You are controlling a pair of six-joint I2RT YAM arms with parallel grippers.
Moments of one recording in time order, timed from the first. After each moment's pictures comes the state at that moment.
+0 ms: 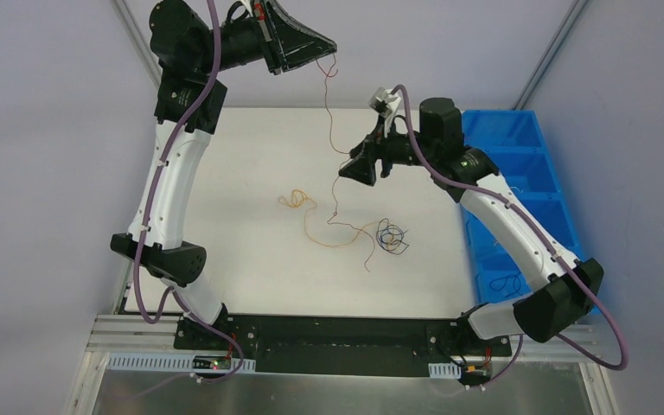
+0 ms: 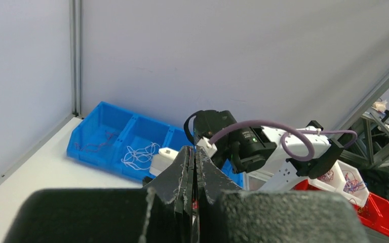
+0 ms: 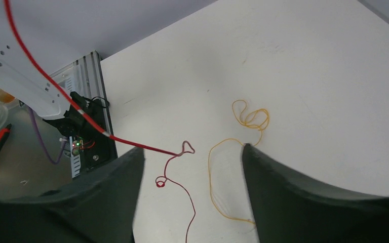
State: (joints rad) left arm -0.33 1.70 2.27 -0.07 0.97 -0.74; right arm 0.53 1.40 1.45 -0.40 -0.73 0.02
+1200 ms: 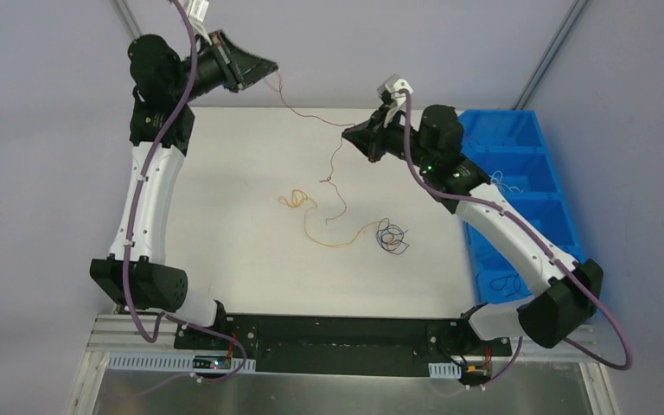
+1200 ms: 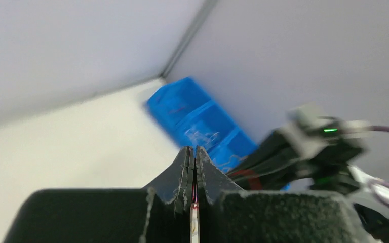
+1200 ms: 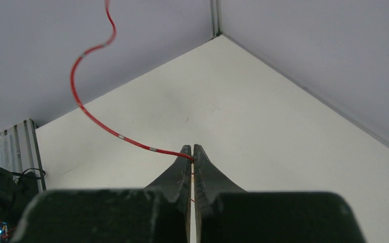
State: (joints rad) left arm -0.11 1.53 1.89 -0.10 0.85 -0.72; right arm 0.60 1.41 1.32 0.03 -0.42 0.09
